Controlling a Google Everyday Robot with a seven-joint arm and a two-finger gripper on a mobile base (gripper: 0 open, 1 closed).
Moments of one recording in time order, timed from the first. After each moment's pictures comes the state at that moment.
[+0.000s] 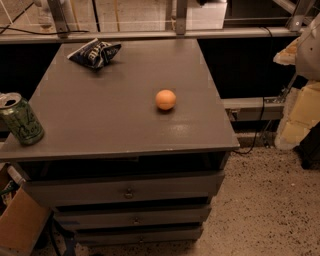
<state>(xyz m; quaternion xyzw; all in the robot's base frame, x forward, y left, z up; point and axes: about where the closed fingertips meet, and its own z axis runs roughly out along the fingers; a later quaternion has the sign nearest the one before) 0.438 -0.216 0.978 -0.60 0.78 -0.04 0.16</state>
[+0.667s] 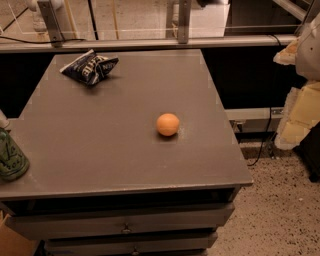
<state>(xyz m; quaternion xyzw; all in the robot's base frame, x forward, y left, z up) 0.438 -0.216 0.978 -0.60 0.78 -0.04 0.16</state>
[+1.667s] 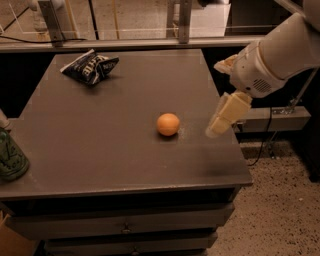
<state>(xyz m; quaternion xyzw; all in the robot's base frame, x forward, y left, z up) 0.517 -0.129 0.918 -0.61 0.73 0.08 0.30</state>
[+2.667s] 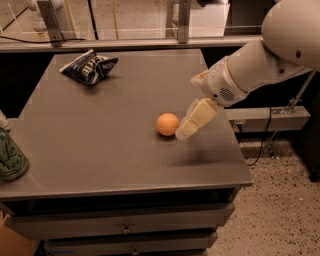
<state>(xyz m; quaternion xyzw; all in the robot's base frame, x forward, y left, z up) 0.539 -0.073 0.879 -0.57 0.74 0.17 0.31</state>
